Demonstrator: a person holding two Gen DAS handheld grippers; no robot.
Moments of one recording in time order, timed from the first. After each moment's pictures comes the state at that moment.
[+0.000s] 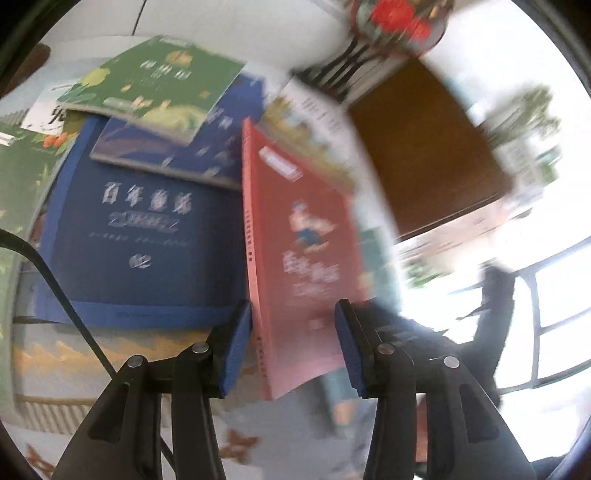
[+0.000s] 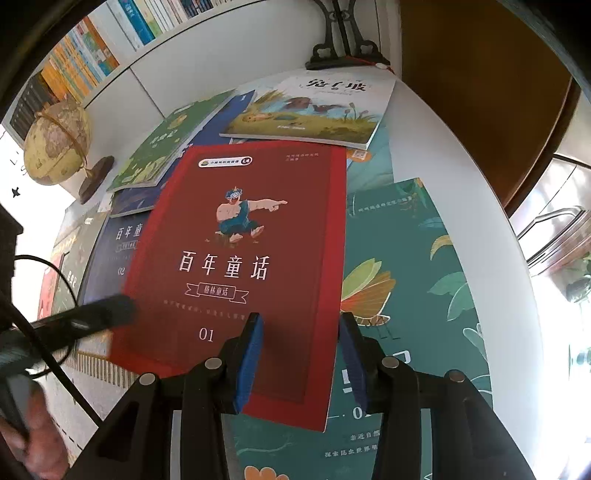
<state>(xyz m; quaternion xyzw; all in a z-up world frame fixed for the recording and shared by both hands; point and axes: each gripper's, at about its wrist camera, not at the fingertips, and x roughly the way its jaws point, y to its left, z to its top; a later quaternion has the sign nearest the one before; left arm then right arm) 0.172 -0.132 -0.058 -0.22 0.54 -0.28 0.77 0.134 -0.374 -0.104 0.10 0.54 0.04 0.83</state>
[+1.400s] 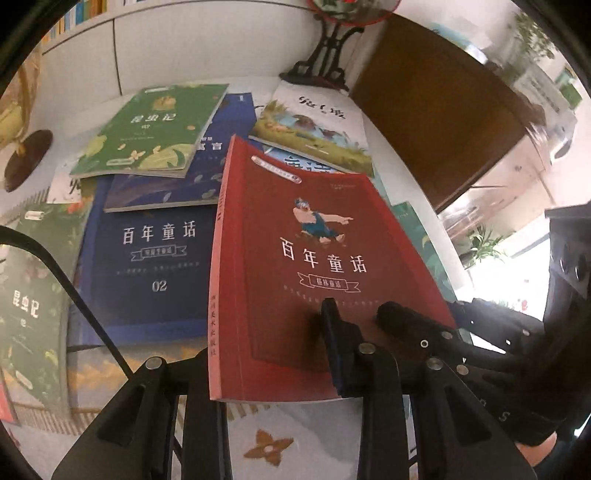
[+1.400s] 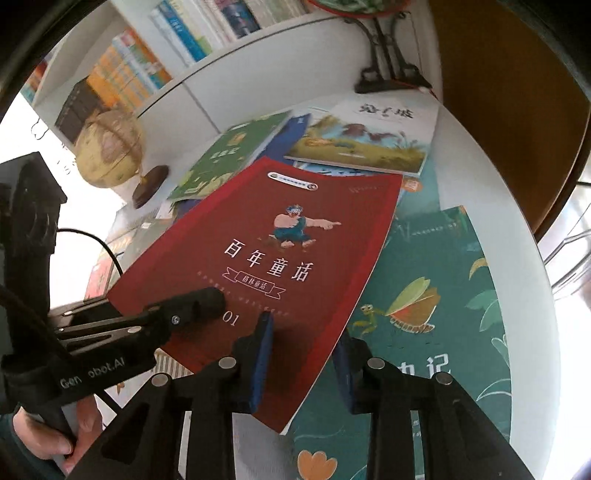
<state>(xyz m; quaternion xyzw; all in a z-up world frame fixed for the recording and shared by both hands) 0.154 -0.183 -0.046 -0.03 0.53 -0.21 0.82 0.120 -0.355 -0.066 0.12 0.50 0.13 0.85</state>
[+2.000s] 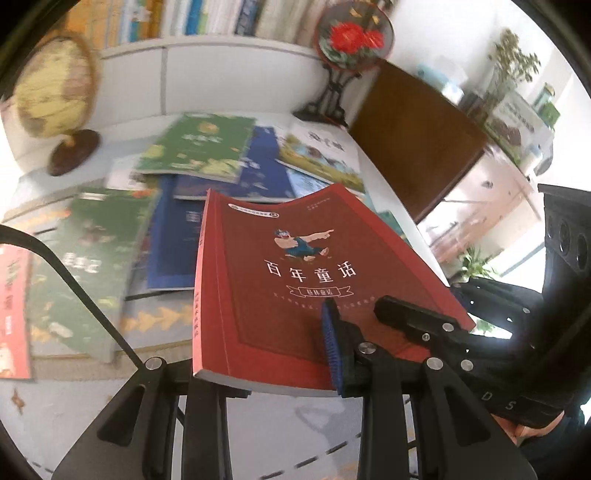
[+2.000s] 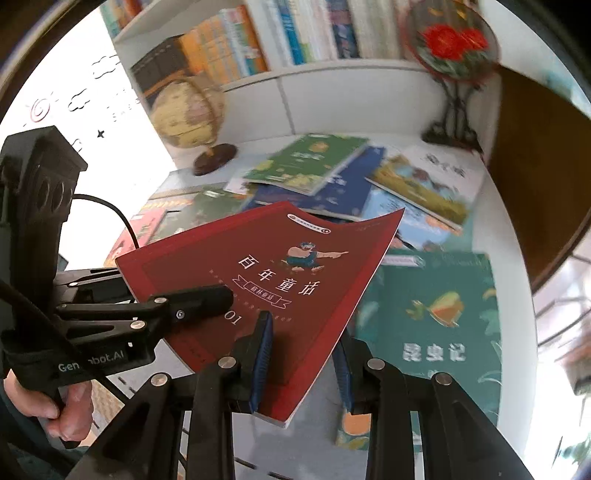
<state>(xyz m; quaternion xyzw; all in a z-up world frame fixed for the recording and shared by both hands) 0.074 -0.111 0.010 -0.06 0.47 -0.19 0.86 0.063 -0.286 -0.010 0.02 0.46 0.21 0.86</state>
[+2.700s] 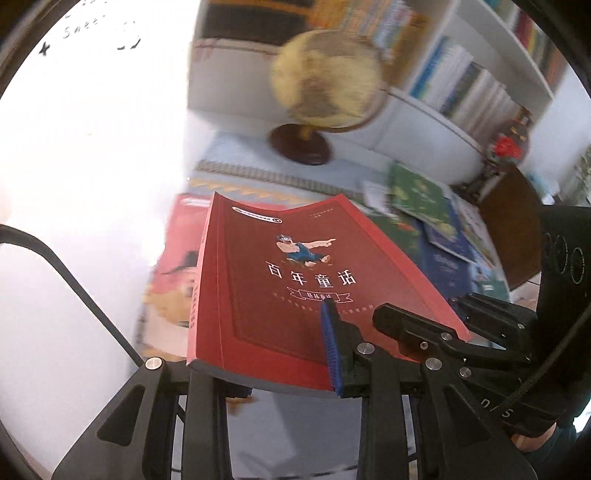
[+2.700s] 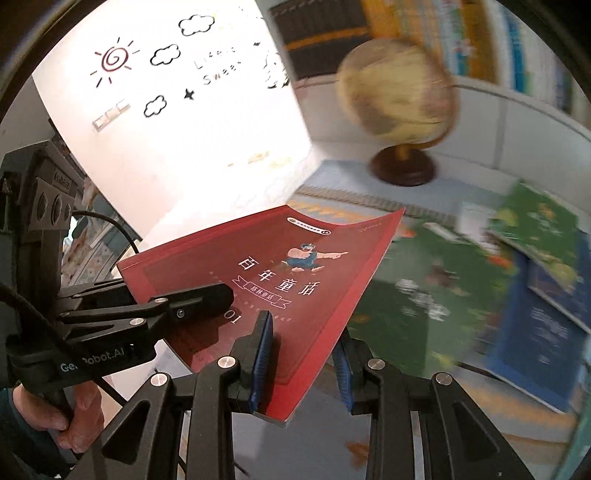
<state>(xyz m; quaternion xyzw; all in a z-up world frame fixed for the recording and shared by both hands) 0.050 0.231 -0.003 -0.15 0.46 -0.03 0.87 0.101 0.063 -0.017 -0.01 0.46 0.36 0.82</state>
